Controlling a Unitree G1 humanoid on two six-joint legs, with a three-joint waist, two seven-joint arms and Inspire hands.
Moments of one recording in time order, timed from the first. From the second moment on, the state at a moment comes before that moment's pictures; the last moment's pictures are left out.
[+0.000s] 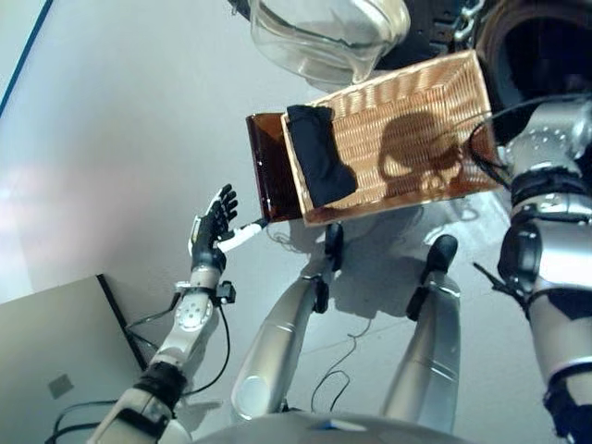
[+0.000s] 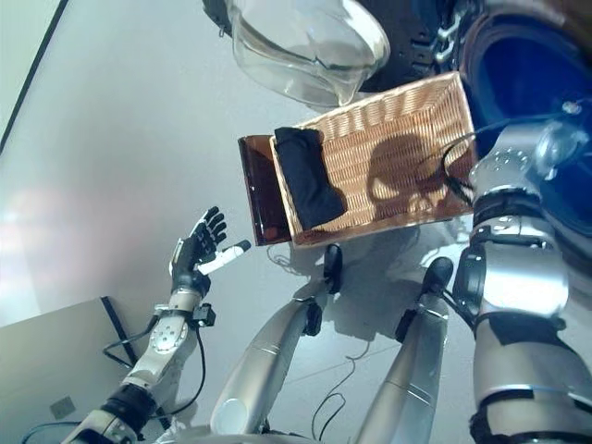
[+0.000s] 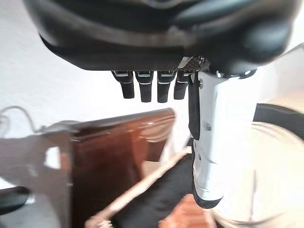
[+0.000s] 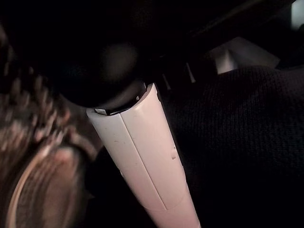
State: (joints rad) left arm -0.15 0.32 -0.37 0.42 -0.45 -0.43 0.27; right arm -1.28 -0.65 -0.11 1.17 1.11 -0.56 -0.56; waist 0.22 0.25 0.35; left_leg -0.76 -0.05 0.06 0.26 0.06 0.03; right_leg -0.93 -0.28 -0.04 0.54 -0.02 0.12
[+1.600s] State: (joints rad) left arm -0.11 0.32 -0.35 0.39 -0.45 -0.45 0.26; right arm -1.28 -0.76 -0.09 1.20 0.95 -0.50 -0.61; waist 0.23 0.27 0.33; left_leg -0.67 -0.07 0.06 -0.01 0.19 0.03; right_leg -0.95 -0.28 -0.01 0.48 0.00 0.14
